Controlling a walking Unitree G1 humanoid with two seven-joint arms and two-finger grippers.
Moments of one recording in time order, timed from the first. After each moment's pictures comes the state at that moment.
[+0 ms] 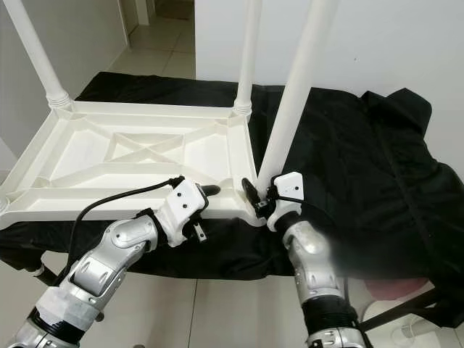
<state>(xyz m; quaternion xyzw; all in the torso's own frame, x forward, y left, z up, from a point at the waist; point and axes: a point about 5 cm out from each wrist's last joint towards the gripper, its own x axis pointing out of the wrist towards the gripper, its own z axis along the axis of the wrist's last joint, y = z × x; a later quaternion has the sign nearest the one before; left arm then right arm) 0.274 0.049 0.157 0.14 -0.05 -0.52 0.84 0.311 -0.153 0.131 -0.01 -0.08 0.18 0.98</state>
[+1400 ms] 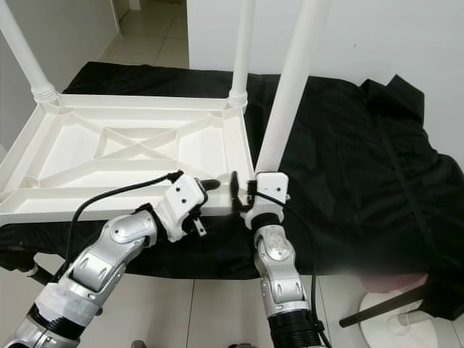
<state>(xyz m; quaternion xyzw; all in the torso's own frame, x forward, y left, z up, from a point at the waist) 0.277 0.048 0.168 0.15 -0.06 -0.52 0.84 0.297 -0.120 0.145 0.00 -0.10 0.08 0.99</state>
